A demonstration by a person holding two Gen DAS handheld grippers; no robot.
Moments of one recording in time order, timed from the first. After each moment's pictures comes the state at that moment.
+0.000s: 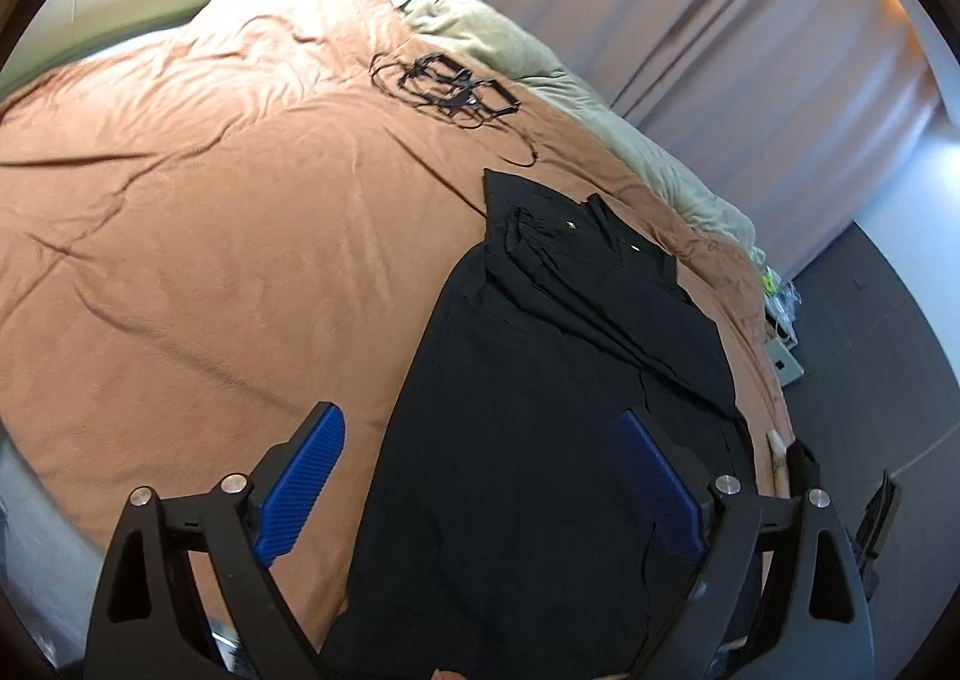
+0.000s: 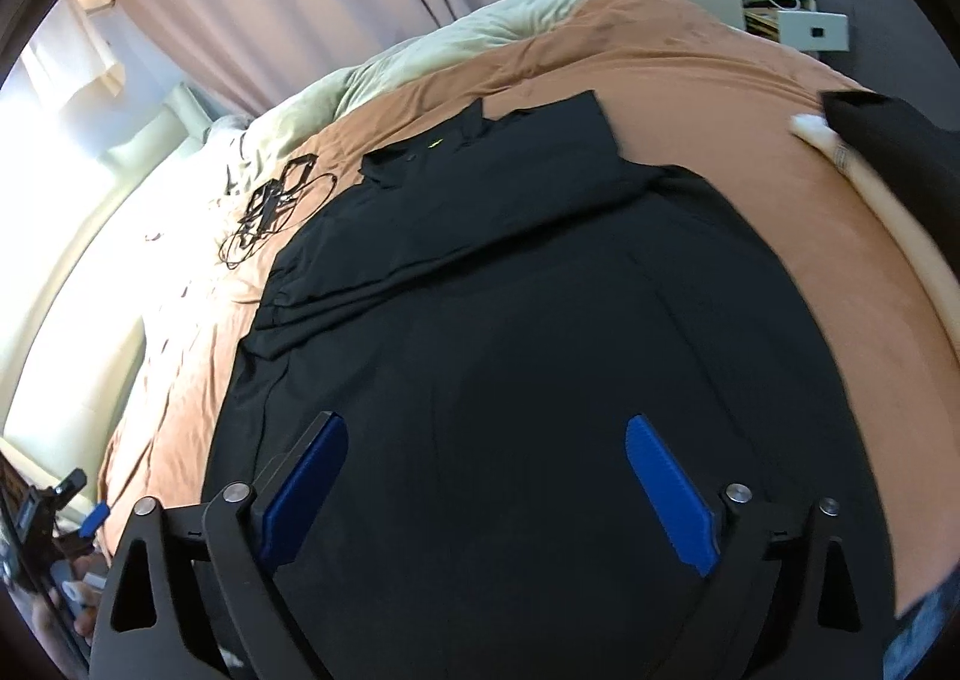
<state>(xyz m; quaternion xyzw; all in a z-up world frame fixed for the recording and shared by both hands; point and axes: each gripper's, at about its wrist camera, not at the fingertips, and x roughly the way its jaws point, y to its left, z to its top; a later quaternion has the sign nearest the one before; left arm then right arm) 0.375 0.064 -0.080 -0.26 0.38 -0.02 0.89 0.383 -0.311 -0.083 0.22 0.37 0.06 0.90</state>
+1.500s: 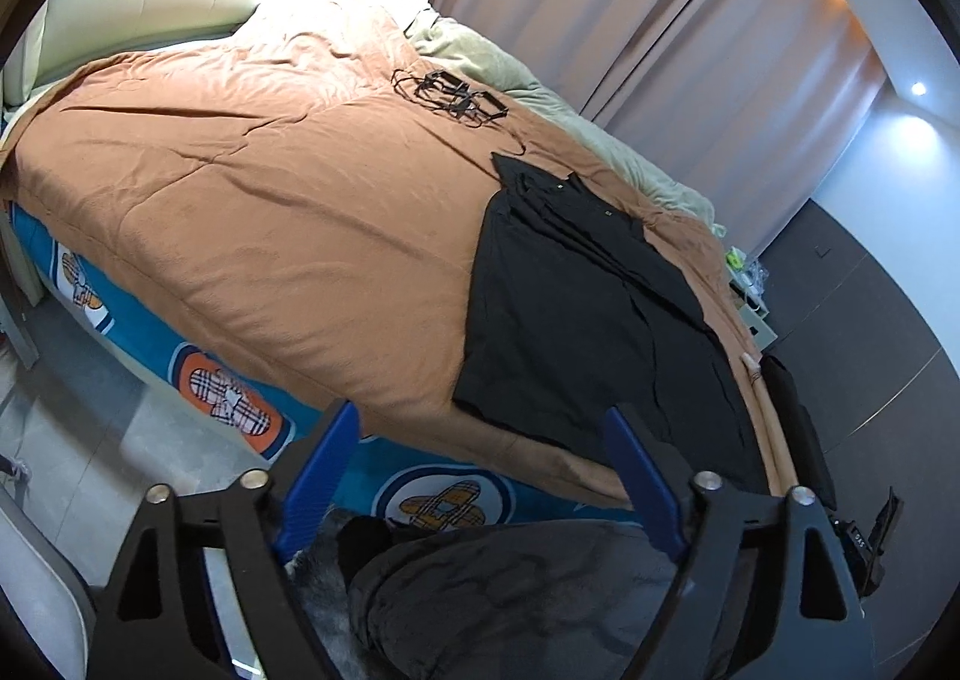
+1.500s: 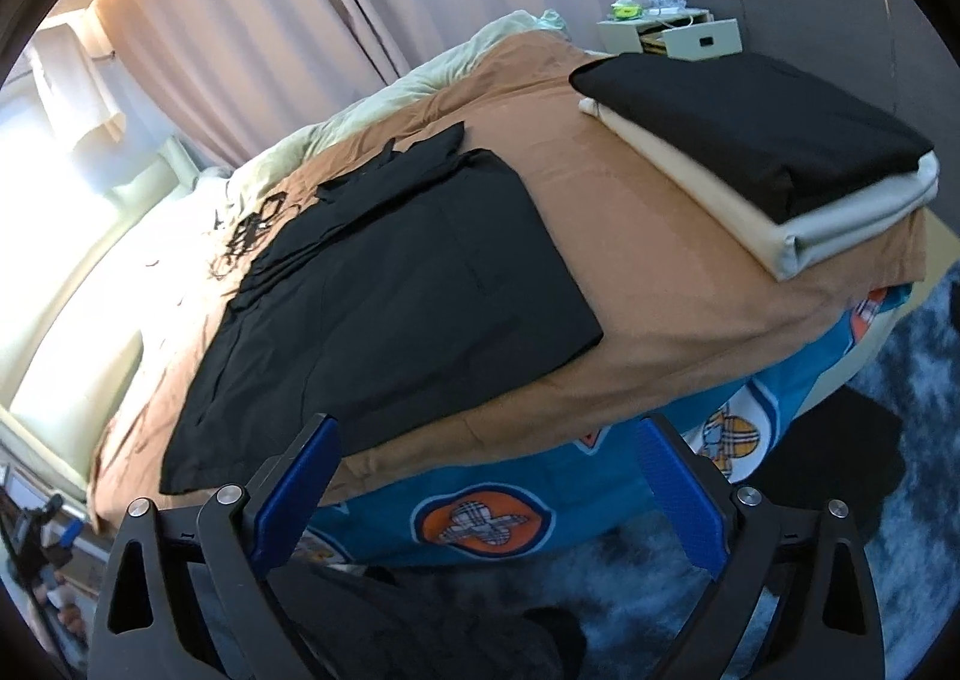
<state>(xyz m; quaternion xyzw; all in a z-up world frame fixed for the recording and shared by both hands) 0.170 0.102 -0.107 -0.25 0.35 -0.04 0.90 0.141 -0.415 -0.144 0.24 0.31 0.01 0.92</state>
